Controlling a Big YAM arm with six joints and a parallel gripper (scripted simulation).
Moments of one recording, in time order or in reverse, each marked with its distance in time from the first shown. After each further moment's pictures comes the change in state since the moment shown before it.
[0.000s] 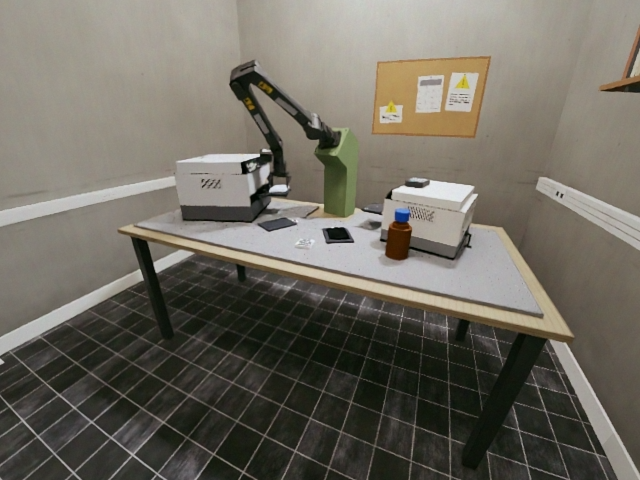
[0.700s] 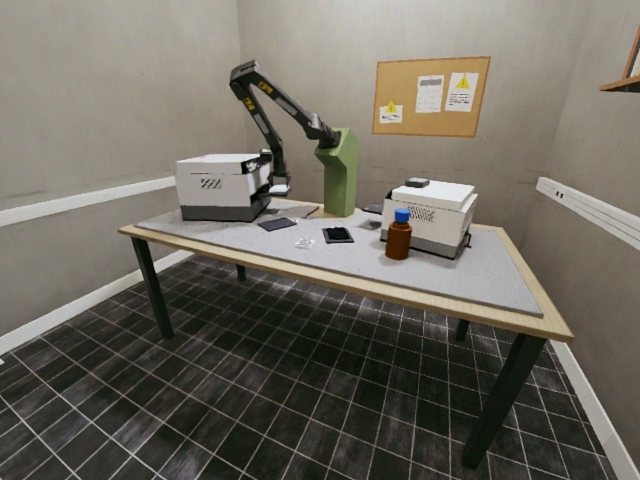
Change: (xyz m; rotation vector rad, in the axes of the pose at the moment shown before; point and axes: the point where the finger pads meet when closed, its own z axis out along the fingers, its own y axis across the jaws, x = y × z) arm 0.000 0.000 0.000 0.000 0.000 0.000
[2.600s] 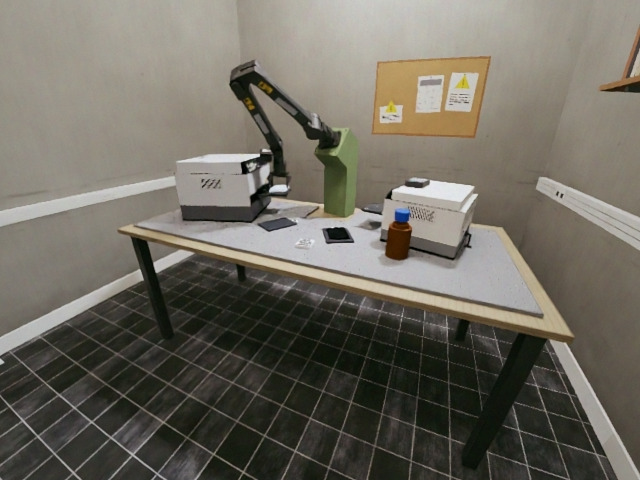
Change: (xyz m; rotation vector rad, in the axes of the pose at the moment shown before) arm 0.000 0.000 0.000 0.000 0.000 0.000
